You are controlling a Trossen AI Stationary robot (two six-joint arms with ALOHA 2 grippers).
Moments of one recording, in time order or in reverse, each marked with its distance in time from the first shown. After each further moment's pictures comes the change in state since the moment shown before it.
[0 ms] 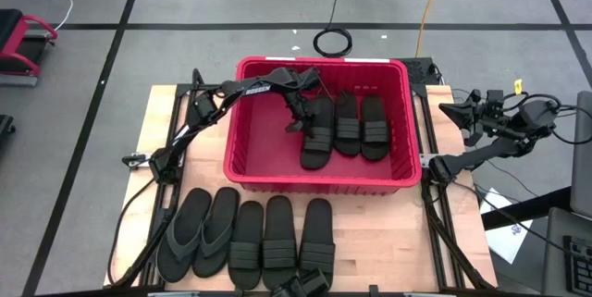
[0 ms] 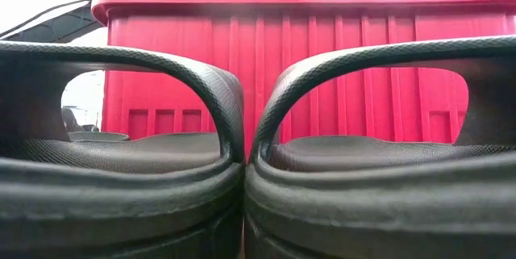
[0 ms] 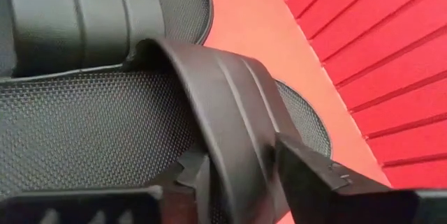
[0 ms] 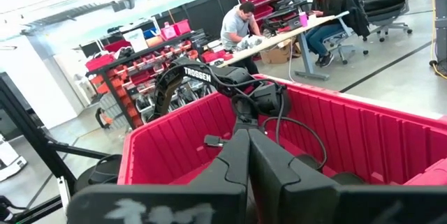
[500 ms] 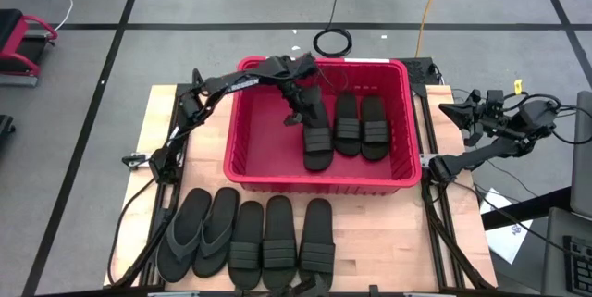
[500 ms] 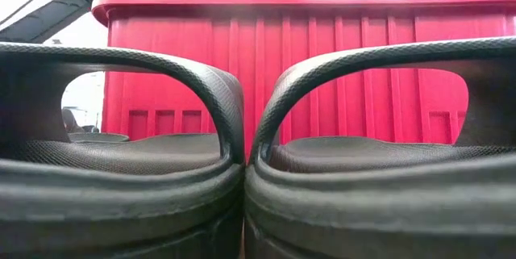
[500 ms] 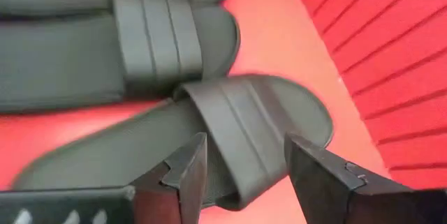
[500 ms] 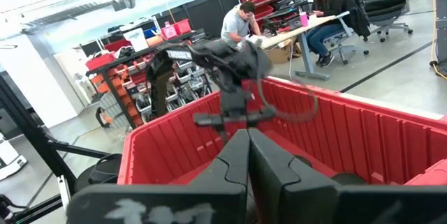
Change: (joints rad) left arm -0.011 -0.187 0.001 -0.013 -0.209 -0.084; right arm 0.000 0.000 0.000 0.000 -0.002 -0.003
